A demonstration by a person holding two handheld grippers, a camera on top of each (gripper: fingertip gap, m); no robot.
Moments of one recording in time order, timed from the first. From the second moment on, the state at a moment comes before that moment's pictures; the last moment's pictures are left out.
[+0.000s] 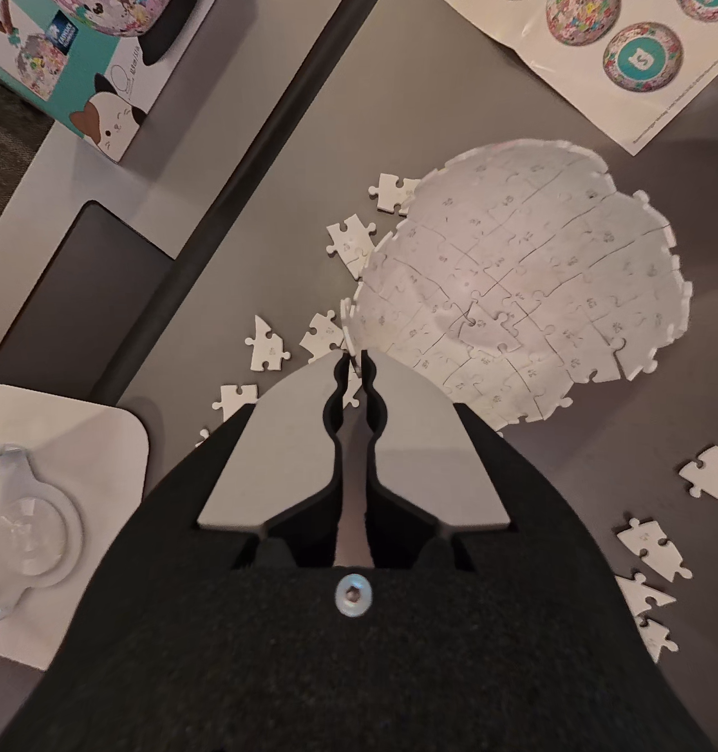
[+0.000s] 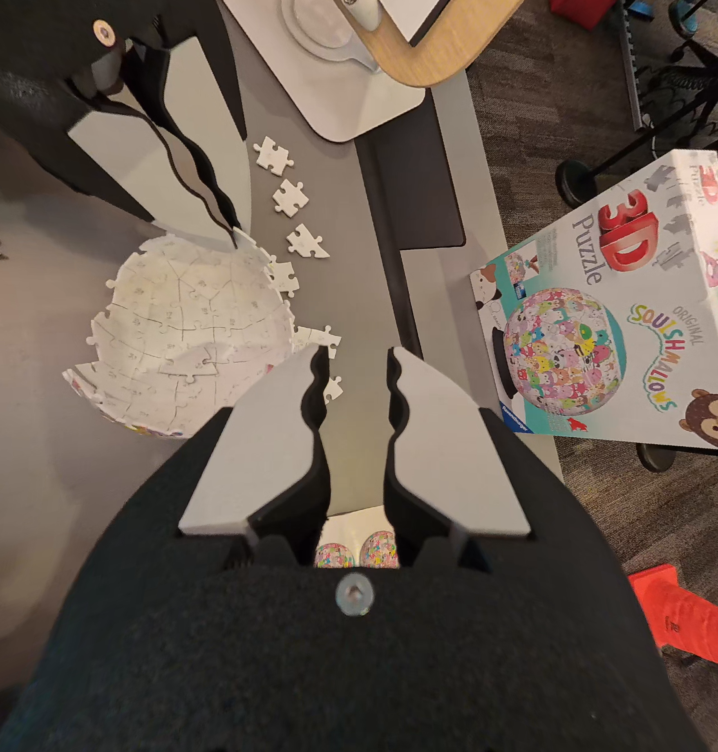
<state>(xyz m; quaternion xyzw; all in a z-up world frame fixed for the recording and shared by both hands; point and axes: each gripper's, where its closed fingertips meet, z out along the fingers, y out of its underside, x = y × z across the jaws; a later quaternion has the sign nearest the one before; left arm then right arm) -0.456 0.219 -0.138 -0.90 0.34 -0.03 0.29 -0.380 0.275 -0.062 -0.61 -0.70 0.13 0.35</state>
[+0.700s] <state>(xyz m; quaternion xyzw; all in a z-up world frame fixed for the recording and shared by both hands) -0.453 0.216 -0.139 -0.89 0.36 0.00 0.29 -0.377 0.276 -0.069 -0.61 -0.71 0.12 0.34</state>
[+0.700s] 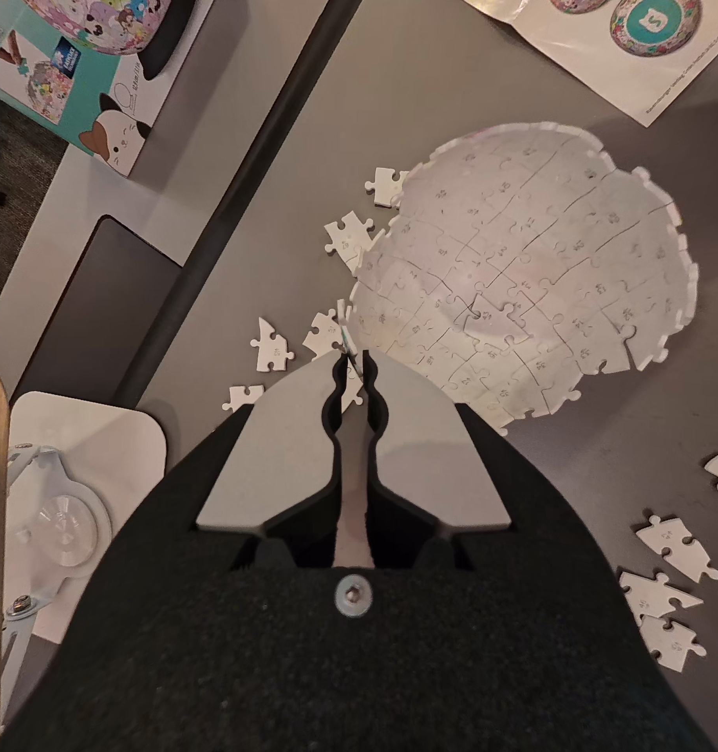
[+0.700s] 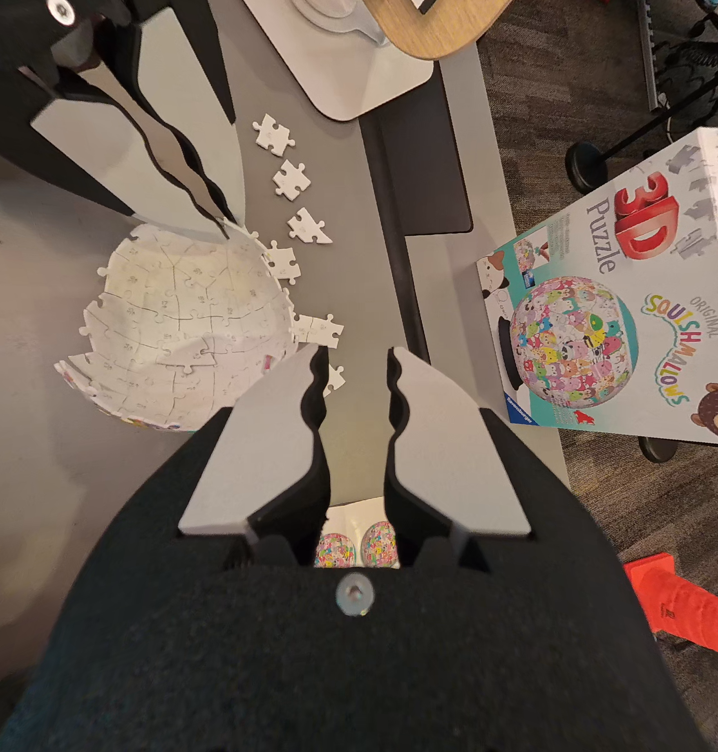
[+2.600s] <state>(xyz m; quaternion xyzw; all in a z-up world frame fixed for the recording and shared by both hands) -0.453 0.217 -0.089 -0.81 0.32 -0.14 0.46 -0.311 0.193 -0.097 -0.54 -0.64 0.35 0.42</state>
